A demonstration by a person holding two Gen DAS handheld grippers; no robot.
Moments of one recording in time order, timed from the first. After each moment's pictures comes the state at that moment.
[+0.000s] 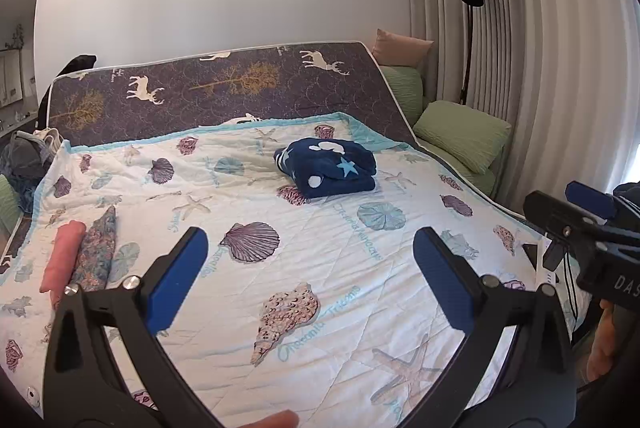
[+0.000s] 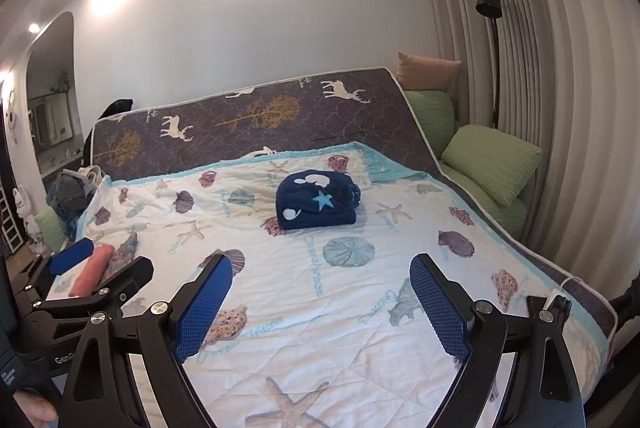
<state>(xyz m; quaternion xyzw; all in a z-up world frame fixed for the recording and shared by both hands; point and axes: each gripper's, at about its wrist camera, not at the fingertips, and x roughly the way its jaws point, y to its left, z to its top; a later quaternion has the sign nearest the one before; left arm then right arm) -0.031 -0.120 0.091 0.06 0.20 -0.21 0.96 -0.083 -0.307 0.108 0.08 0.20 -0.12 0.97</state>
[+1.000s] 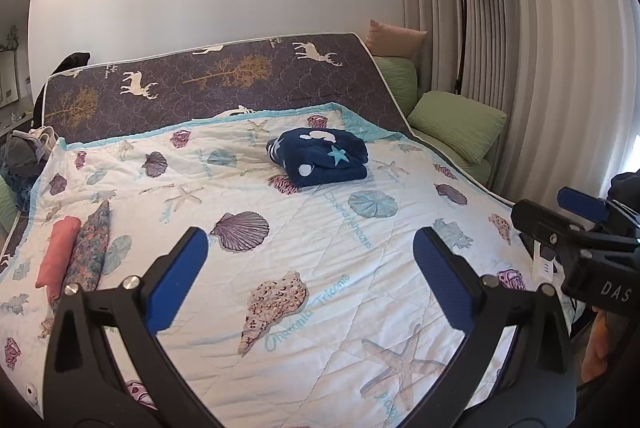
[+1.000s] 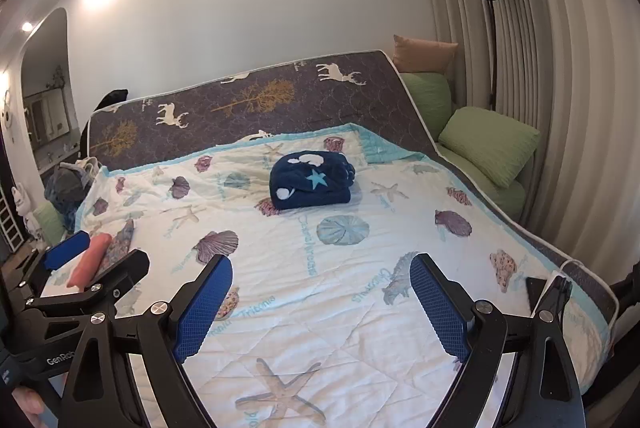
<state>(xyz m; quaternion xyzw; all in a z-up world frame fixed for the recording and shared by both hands) -0.037 -0.133 0.079 0.07 0.22 -0.21 0.95 -0.087 -0.320 0.088 0.09 0.23 -0.12 0.96</state>
